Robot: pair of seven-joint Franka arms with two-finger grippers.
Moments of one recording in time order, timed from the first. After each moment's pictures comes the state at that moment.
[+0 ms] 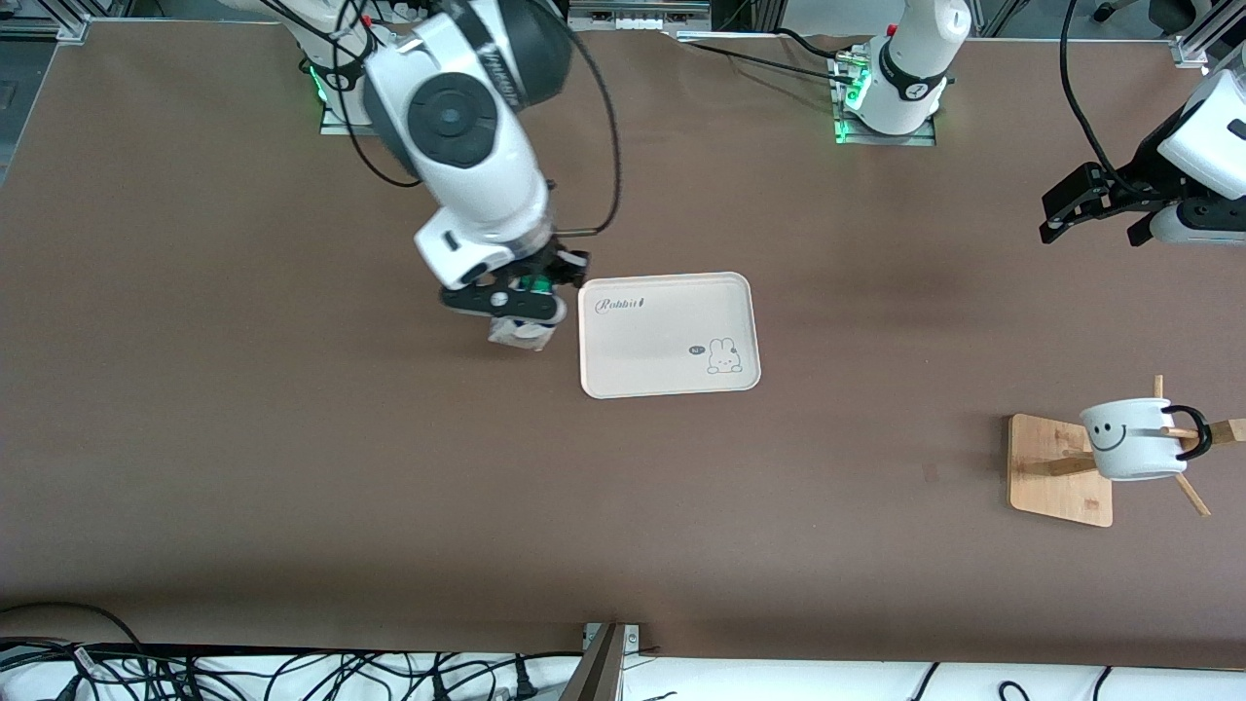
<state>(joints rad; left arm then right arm) -0.04 -0.07 -0.01 -1.67 -0.01 1.65 -0.03 0.74 0.47 -0.19 -1.23 0.17 1.65 0.67</state>
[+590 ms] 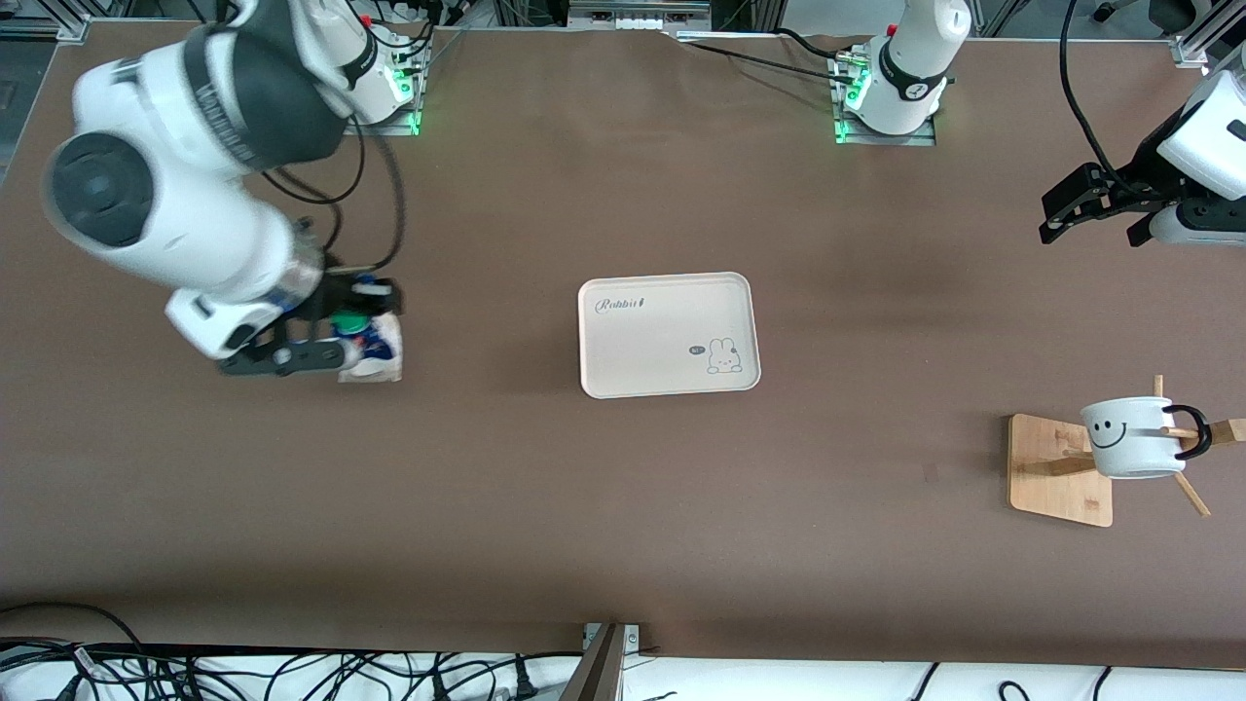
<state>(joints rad) -0.04 -0.06 -0.01 -1.67 -0.01 1.65 -0.03 0.46 0.43 -0.25 -1.24 0.18 1.52 0.14</state>
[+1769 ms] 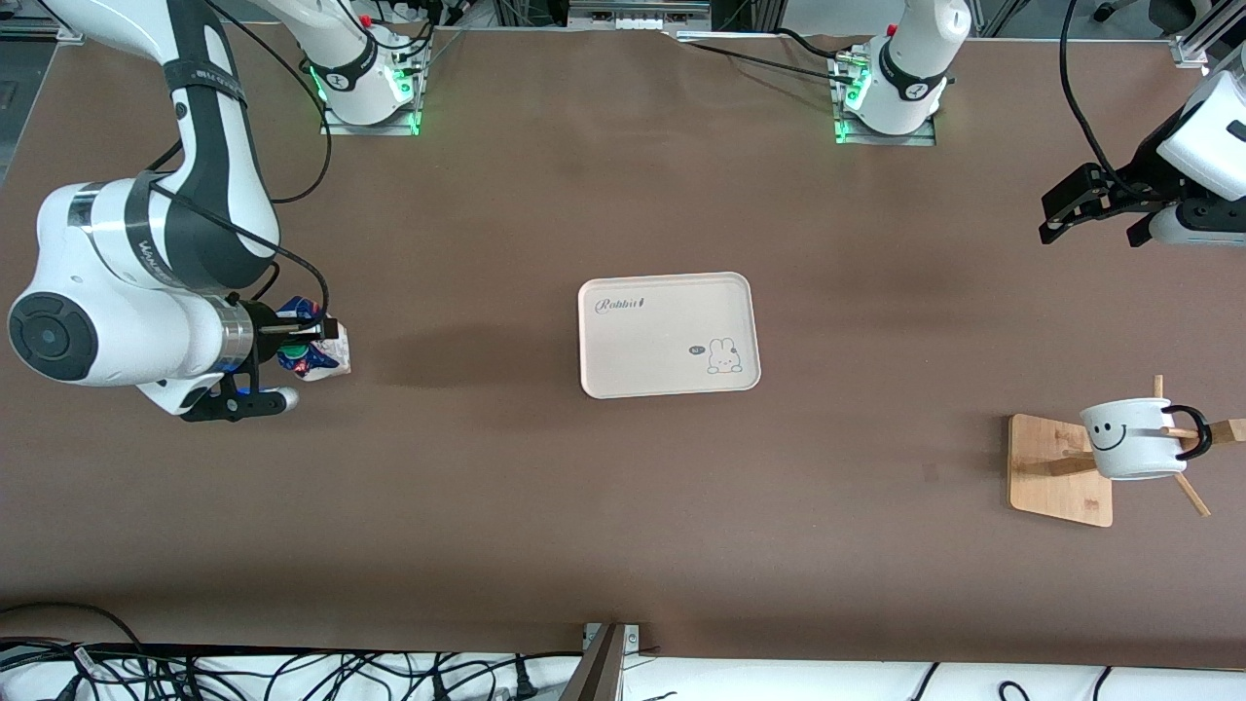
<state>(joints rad) -0.04 -0.06 -0.01 -1.67 -0.01 1.64 -0.03 0.33 0.49 -0.25 -1.40 0.19 1.52 -0.01</state>
